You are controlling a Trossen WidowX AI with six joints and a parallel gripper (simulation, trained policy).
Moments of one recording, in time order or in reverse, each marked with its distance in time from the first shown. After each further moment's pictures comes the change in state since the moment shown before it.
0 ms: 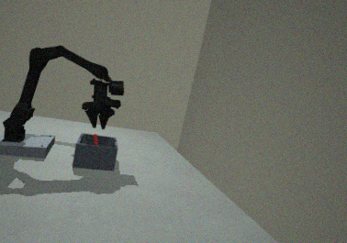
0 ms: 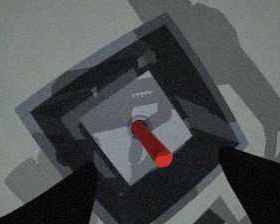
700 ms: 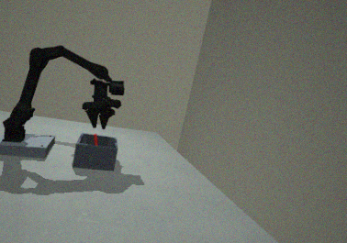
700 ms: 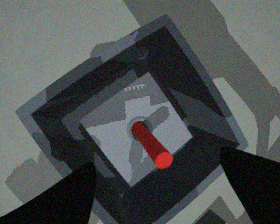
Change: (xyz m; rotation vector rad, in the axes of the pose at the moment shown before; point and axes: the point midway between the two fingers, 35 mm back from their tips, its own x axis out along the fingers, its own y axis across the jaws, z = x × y) arm 0.000 0.000 0.001 0.005 -0.001 0.001
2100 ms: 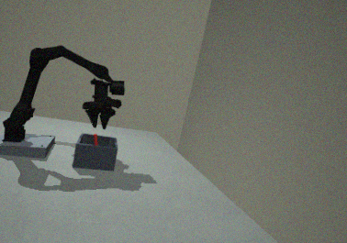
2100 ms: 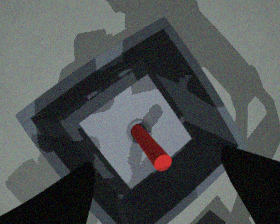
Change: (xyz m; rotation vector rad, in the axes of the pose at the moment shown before) arm -0.001 -0.001 0.002 0.008 -0.003 -0.004
